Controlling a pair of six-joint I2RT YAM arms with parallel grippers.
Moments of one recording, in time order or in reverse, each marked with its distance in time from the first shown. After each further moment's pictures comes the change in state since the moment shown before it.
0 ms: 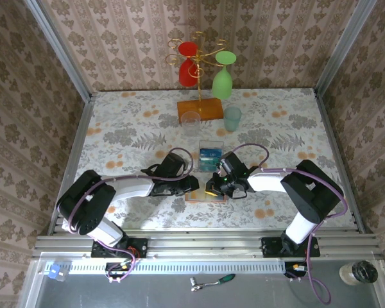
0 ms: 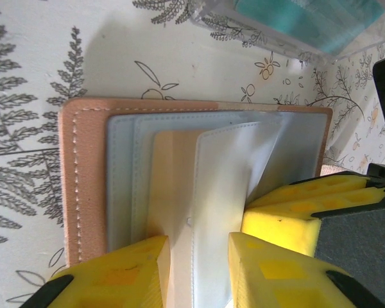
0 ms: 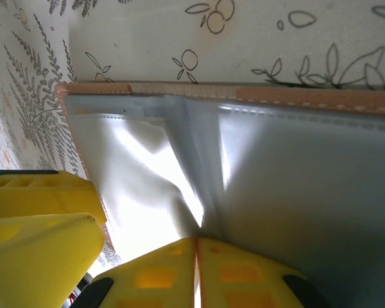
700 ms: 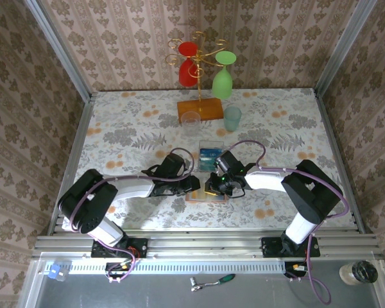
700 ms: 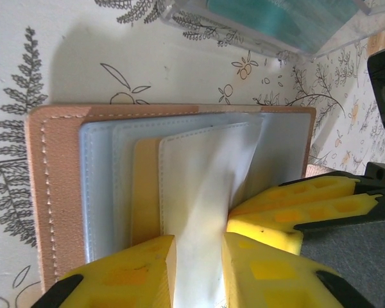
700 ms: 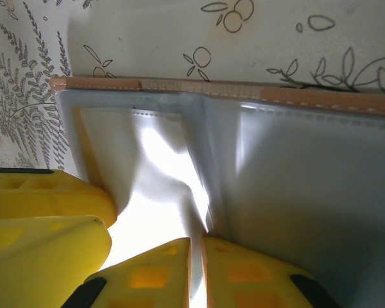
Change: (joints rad) left arm 0.000 0.013 -0.017 0.069 0.031 -0.008; right arm 0.029 0.000 0.072 -0.136 0.063 -0.061
